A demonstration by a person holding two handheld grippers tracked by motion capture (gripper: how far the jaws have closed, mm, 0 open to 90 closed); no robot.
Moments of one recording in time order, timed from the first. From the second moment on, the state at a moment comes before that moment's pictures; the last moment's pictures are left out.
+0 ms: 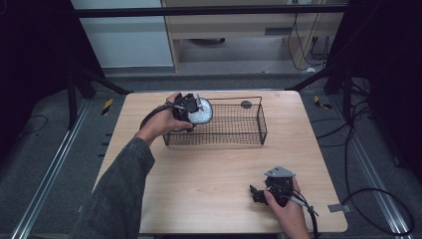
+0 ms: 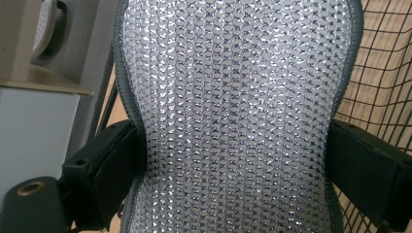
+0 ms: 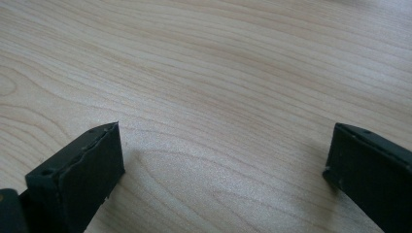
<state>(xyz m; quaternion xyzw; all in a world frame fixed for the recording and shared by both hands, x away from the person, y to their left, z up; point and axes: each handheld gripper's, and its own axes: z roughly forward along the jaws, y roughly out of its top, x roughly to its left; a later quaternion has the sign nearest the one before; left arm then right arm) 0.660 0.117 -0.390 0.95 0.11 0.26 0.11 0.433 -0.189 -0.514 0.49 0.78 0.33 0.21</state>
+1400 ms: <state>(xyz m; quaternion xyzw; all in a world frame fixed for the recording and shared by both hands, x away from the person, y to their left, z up) 0.631 0.115 -0.371 0.93 0.18 0.23 0.21 0.433 -0.189 -0.514 0.49 0.78 0.33 0.21</state>
